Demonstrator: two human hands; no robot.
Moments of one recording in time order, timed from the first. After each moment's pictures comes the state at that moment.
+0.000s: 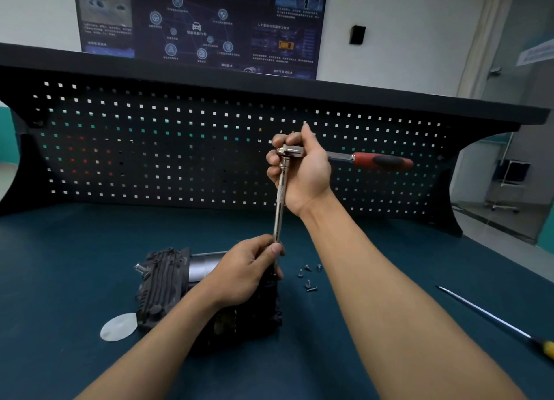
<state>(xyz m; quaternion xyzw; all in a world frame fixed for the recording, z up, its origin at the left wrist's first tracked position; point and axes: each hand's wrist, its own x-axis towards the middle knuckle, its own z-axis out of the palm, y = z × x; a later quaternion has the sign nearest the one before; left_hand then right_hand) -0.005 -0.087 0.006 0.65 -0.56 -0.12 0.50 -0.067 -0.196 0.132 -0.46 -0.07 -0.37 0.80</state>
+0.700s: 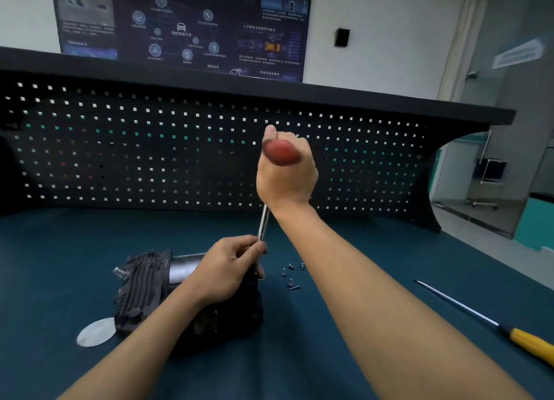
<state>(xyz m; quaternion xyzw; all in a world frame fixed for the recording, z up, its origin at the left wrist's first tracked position) -0.011 -0.090 0.010 0.68 -0.54 -0.08 0.49 -0.065 -0.196 0.121 -0.69 0.17 -0.69 0.14</state>
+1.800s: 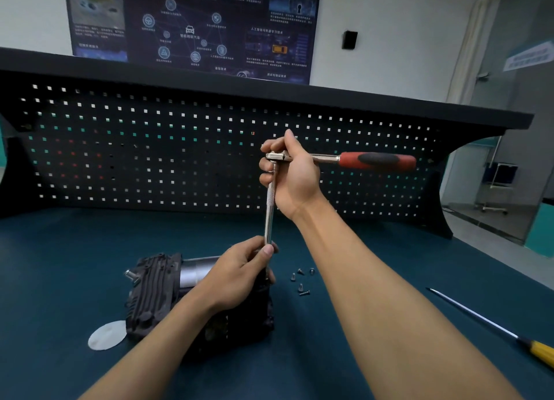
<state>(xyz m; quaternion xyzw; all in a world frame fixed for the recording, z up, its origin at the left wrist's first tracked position) -0.007 -0.089 0.006 0.65 -0.54 -0.13 0.52 -0.065 -0.198 0.134 -0.52 -0.04 -0.38 0.76</state>
